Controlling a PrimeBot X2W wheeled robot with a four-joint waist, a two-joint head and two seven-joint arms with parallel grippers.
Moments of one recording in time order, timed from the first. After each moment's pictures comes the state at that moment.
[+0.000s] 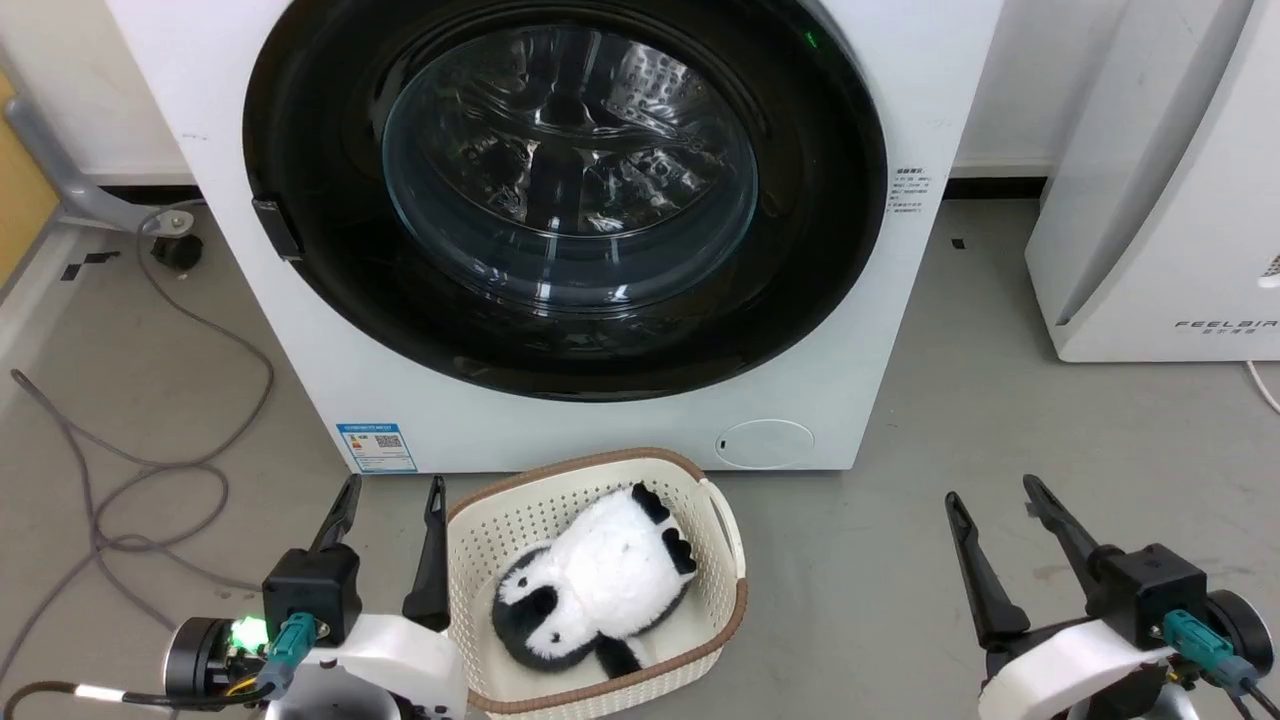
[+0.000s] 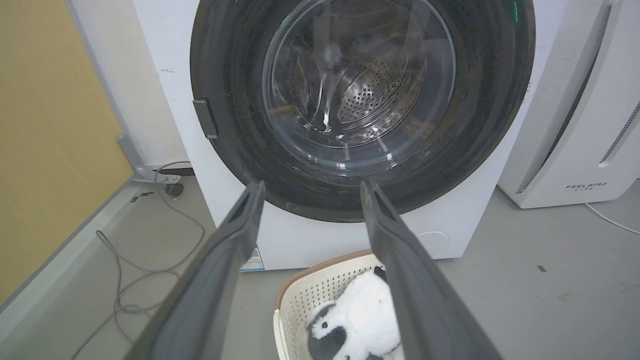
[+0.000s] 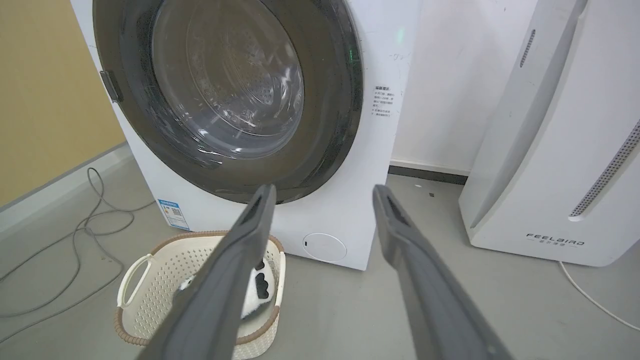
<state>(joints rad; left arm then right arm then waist) -0.01 0.05 -0.02 0.01 -0.01 0.00 -0.04 0.00 -0.07 0.01 0.00 0.05 0.13 -0.04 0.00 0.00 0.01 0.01</state>
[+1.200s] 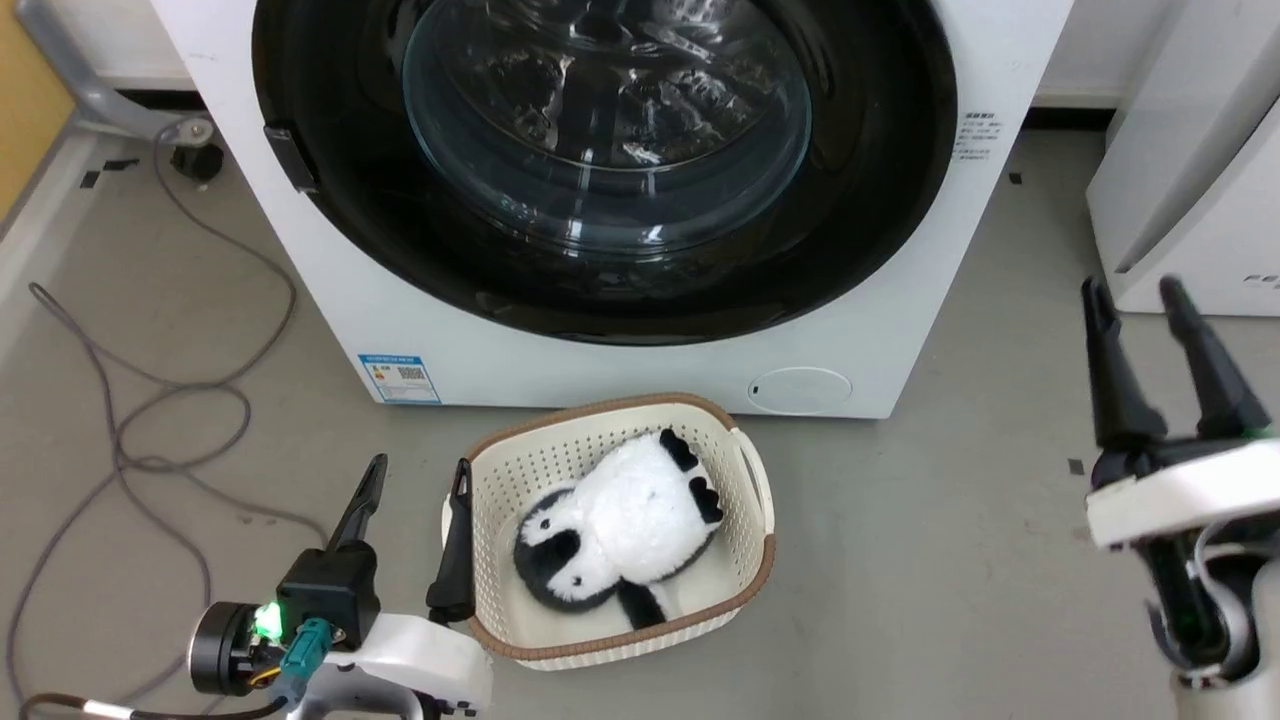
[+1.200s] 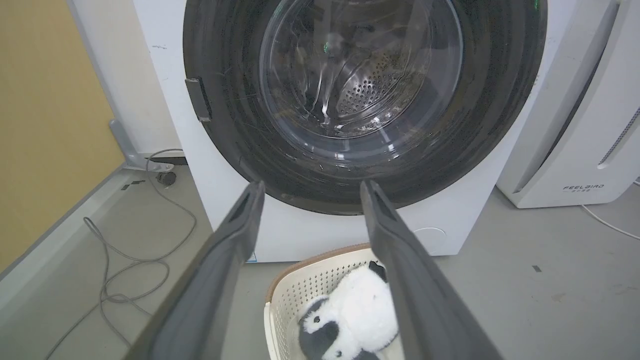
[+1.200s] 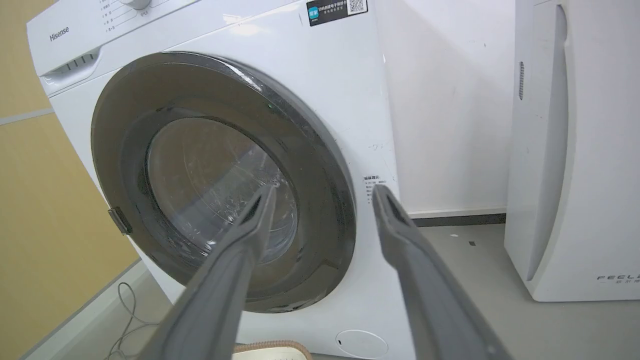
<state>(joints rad) -0.03 0.05 -0.07 0.00 -0.05 0.01 -0.11 -0.25 -0.16 -0.05 0.00 0.41 0.13 -0.02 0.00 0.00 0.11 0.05</state>
